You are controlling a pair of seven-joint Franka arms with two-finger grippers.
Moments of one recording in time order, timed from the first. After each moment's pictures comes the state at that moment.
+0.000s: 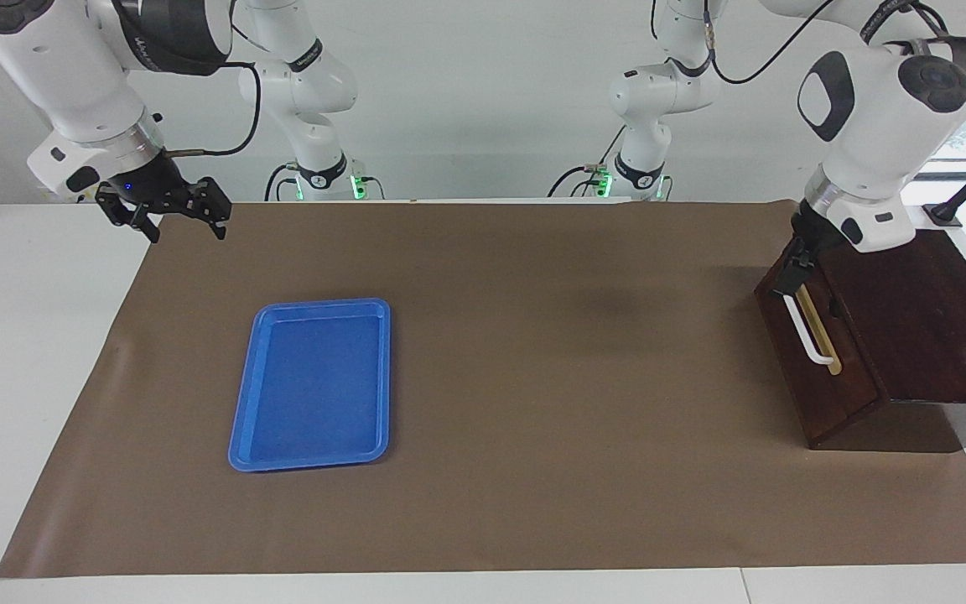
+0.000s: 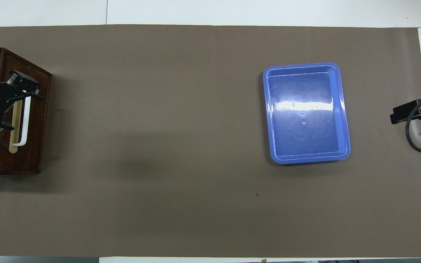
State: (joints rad) left arm 0.07 0.03 -0.15 -1.66 0.06 1.65 -0.84; right arm -0.05 0.00 -0.02 -1.62 -0.02 1.54 -0.12
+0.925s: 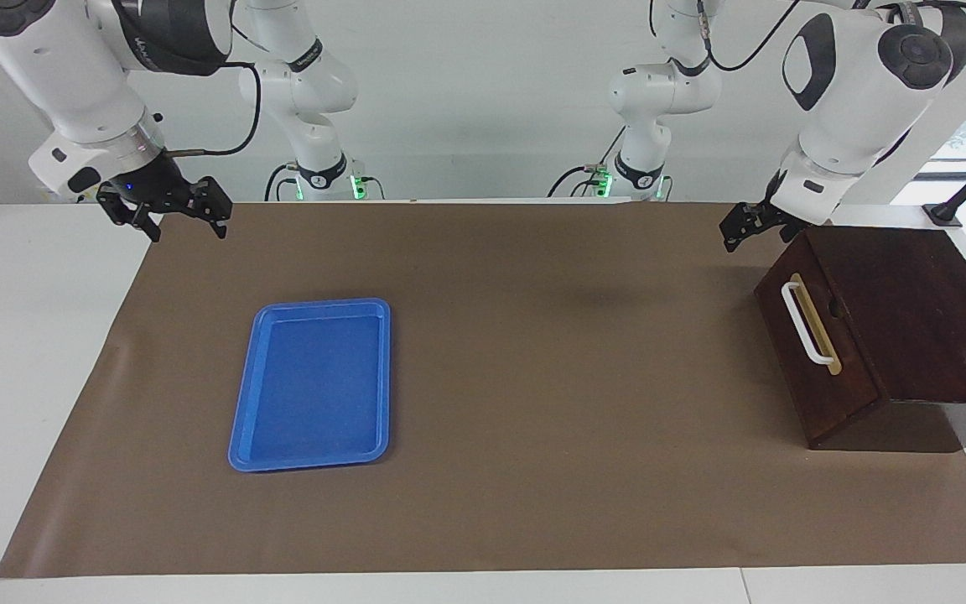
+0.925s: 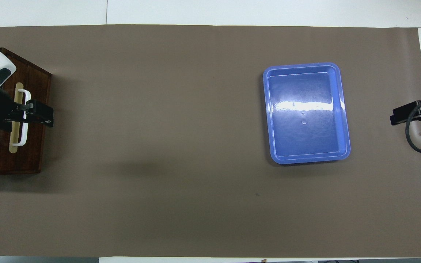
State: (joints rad) left arm -0.02 0.02 -0.09 -1.63 0.04 1.52 -0.14; right arm -0.05 0.00 -0.02 -1.62 -0.02 1.53 -0.12
